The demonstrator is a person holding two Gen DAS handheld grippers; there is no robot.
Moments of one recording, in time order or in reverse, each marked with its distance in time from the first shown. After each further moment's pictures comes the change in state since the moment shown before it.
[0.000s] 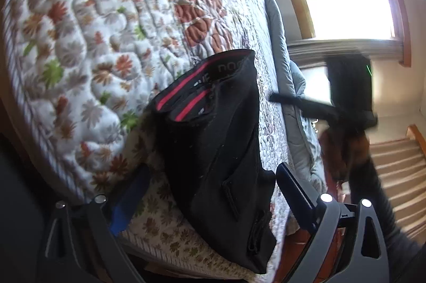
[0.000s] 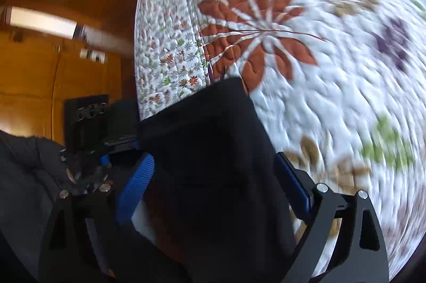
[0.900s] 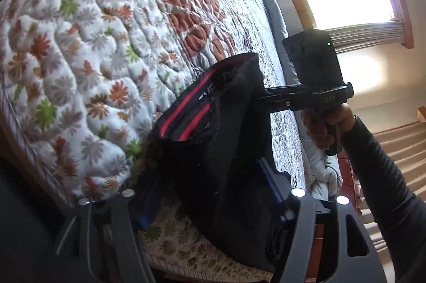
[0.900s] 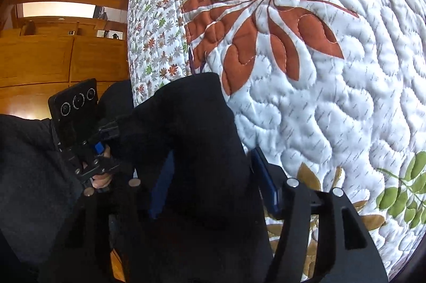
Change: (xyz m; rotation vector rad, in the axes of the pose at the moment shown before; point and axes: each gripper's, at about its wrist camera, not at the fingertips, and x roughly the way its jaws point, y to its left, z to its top) left arm 0.009 -0.009 0.010 0.069 -0.007 0.055; right arm 0.037 -0.048 0.012 0.000 0.145 0.173
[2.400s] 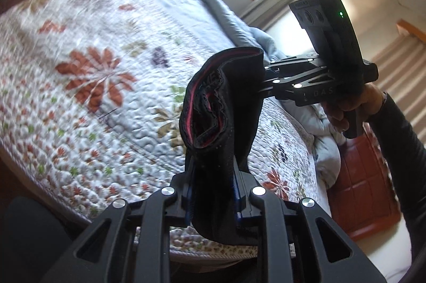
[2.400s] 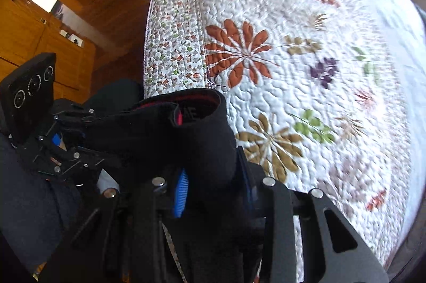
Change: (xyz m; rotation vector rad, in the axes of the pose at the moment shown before) left arm -0.049 -0.183 -0.017 0.442 0.020 0.050; right arm -0.113 0.174 -0.117 -0.101 -0.248 -0.515
